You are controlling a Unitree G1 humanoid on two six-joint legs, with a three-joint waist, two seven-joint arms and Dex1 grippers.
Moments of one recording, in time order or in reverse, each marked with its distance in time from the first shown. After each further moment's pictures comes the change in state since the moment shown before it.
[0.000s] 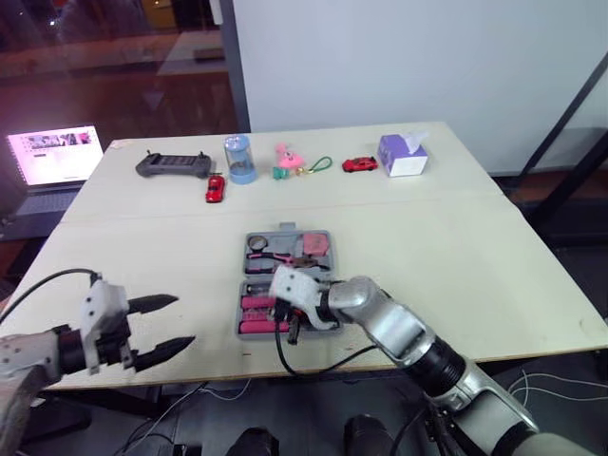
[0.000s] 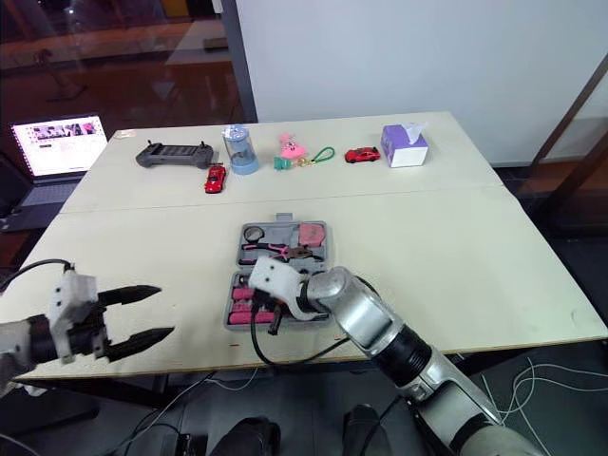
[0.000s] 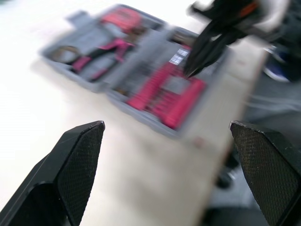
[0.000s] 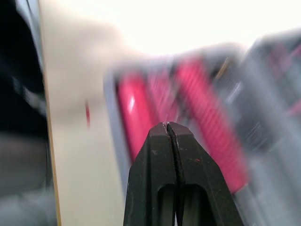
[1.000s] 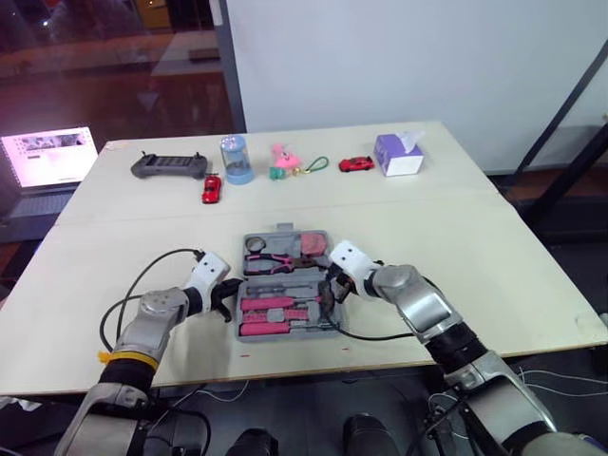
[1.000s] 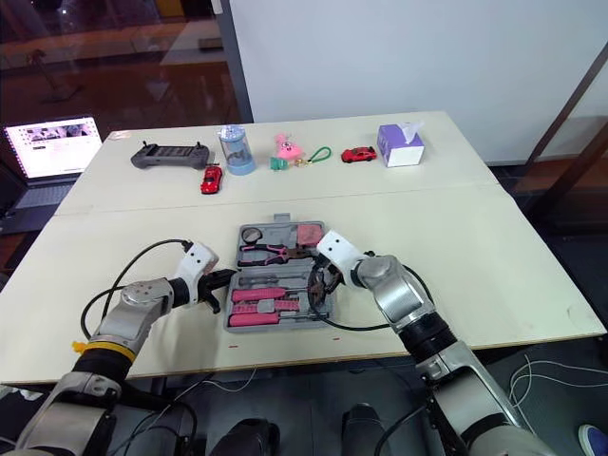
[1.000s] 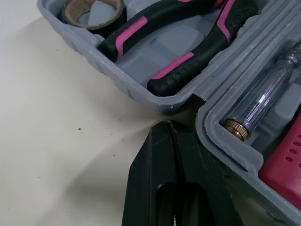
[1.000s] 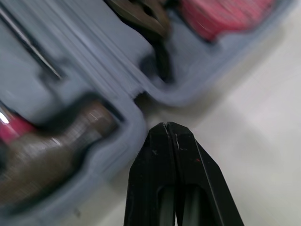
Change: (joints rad) left arm -0.654 -0.363 -0.459 0.749 0.445 -0.131 0.379; right arm -0.006 -0.083 -0.227 0.318 -0.110 -0.087 -0.164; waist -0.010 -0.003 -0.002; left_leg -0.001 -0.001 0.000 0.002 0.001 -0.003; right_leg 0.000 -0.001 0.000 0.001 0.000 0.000
